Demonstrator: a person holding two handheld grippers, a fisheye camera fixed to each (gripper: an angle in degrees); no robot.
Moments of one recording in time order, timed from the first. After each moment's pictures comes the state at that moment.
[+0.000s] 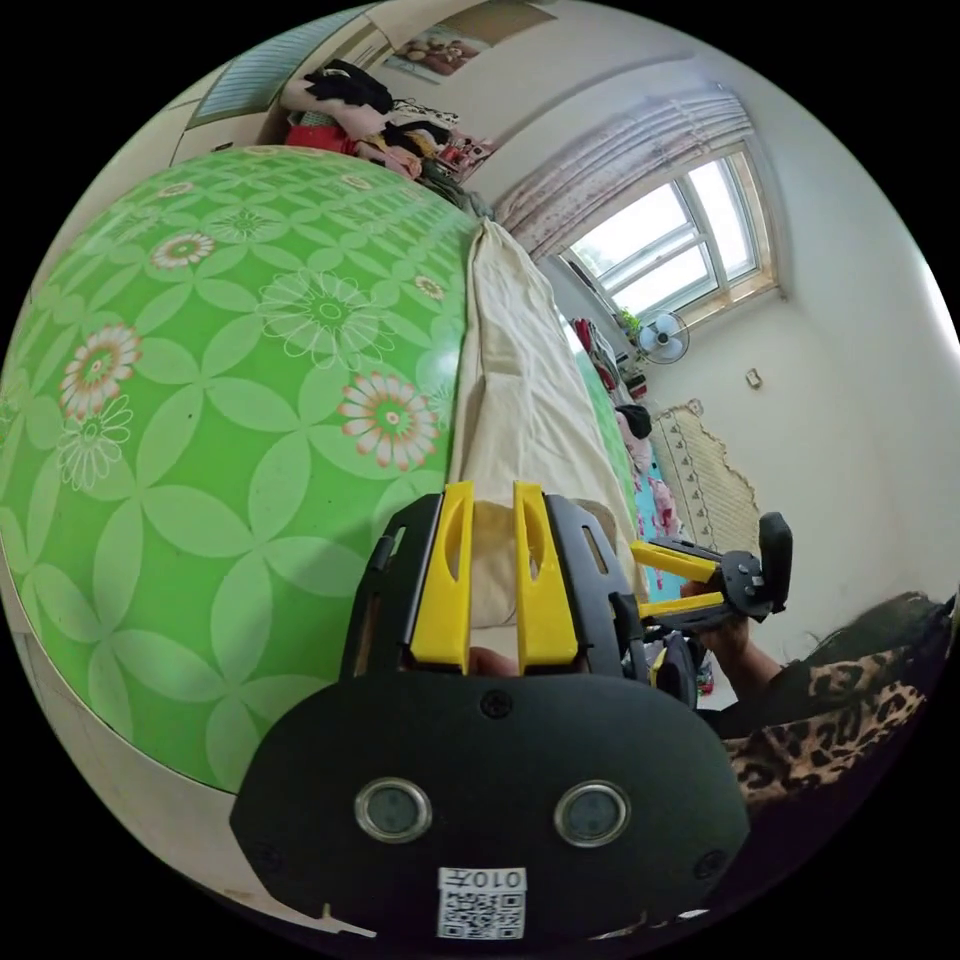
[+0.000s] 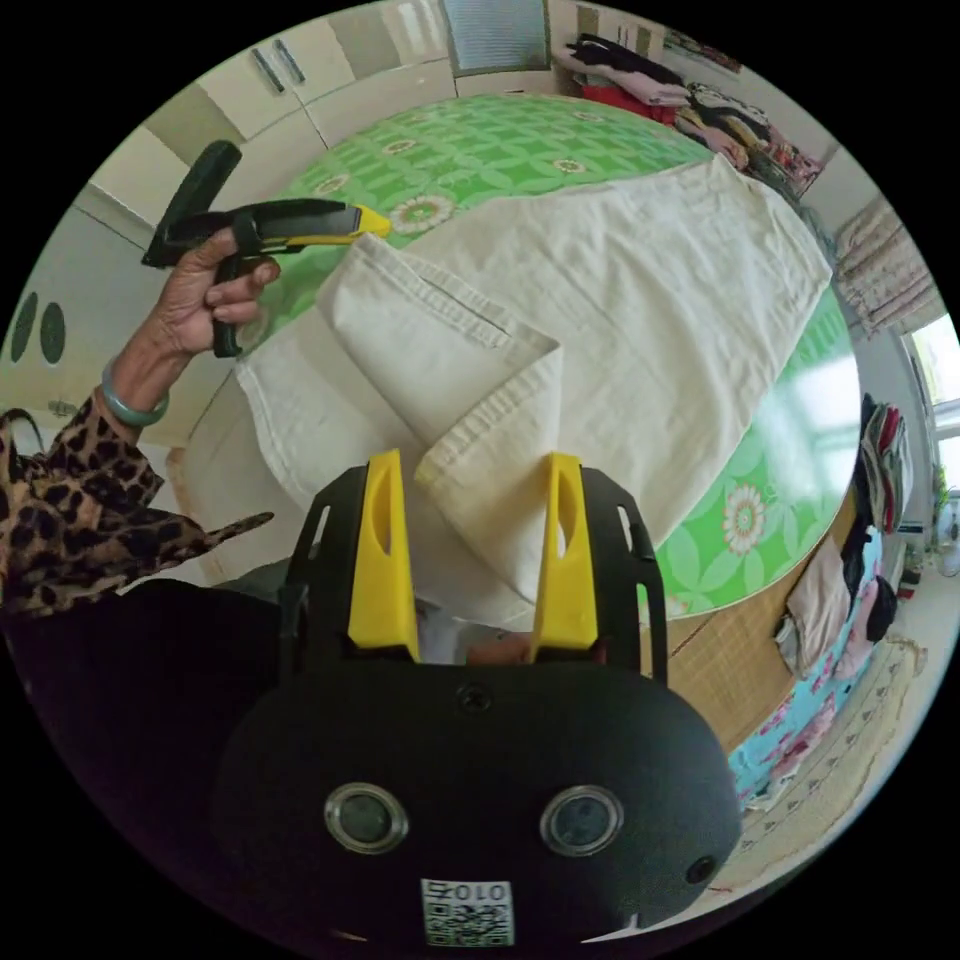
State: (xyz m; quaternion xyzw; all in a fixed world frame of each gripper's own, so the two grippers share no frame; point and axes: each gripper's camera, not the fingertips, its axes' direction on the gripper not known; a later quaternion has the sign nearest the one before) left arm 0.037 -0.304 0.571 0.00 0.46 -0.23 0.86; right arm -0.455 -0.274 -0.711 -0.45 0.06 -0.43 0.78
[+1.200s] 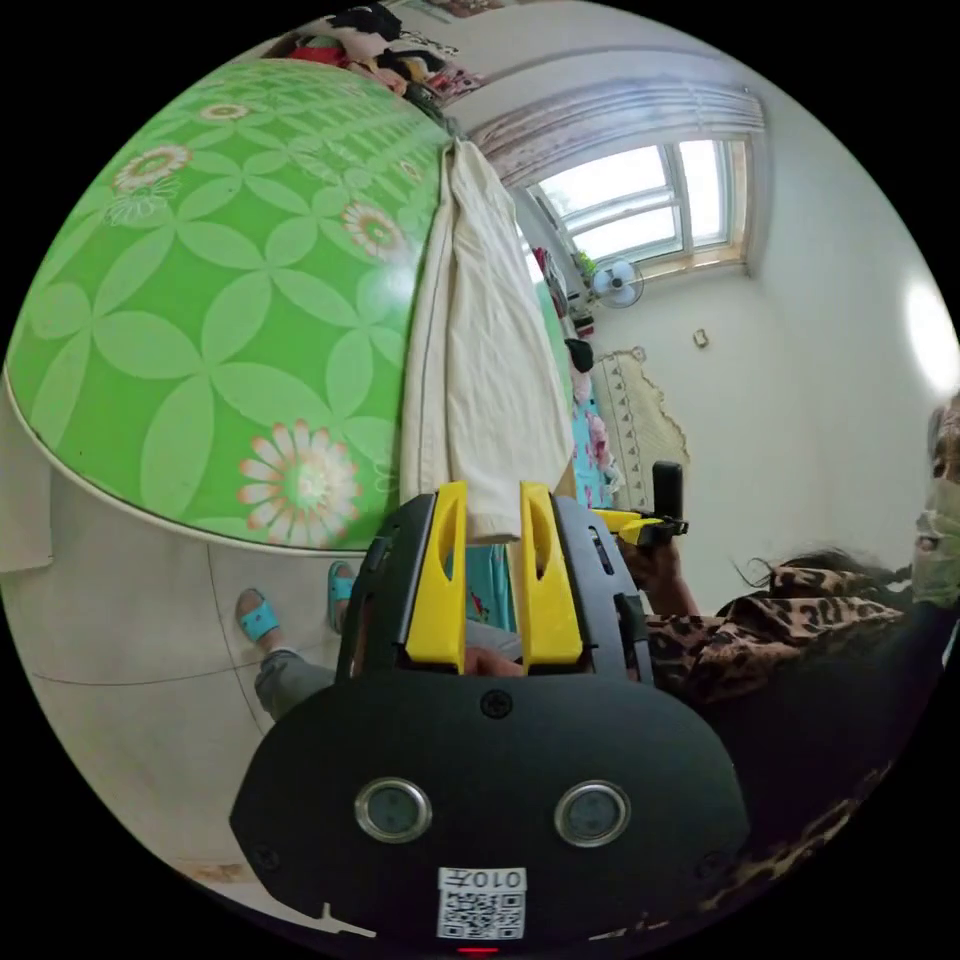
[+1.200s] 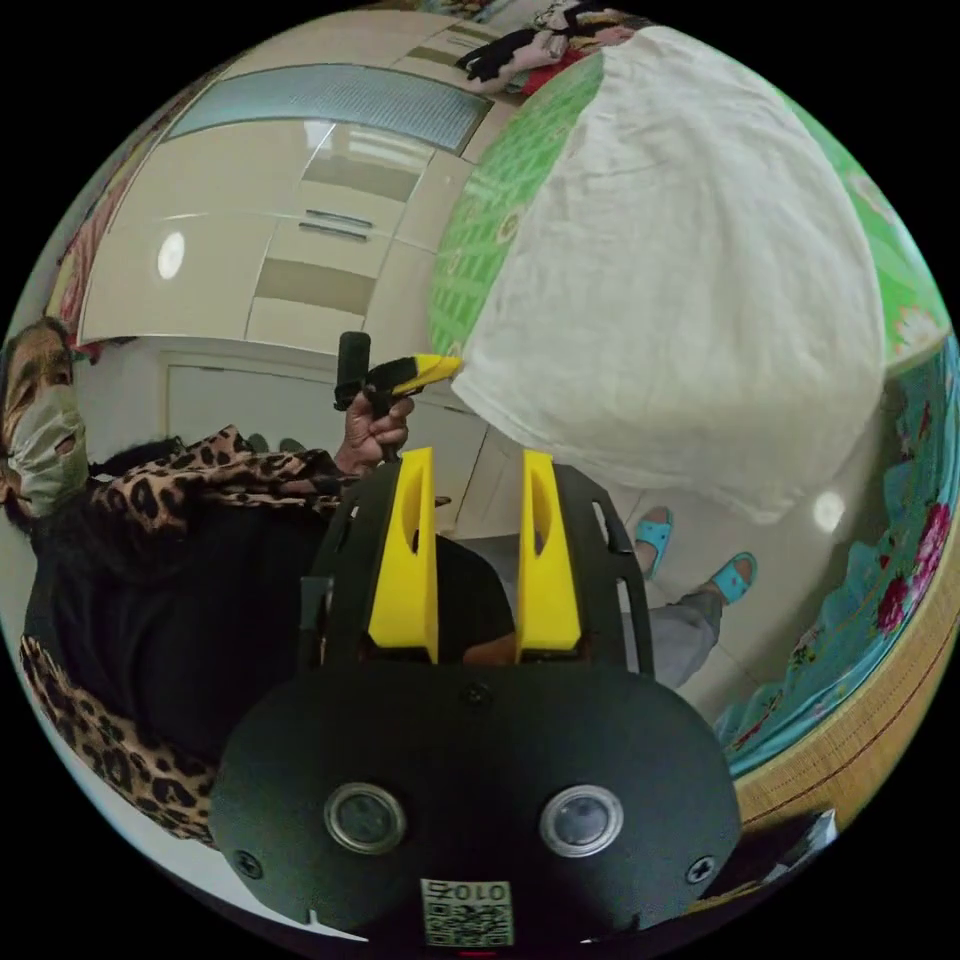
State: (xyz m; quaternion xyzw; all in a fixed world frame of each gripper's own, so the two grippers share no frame) left arm 0.027 -0.209 0.559 -0.08 0.57 -0.19 0.79; right arm -0.269 -0.272 -0.841 -0.50 -0.30 -0.08 0.81
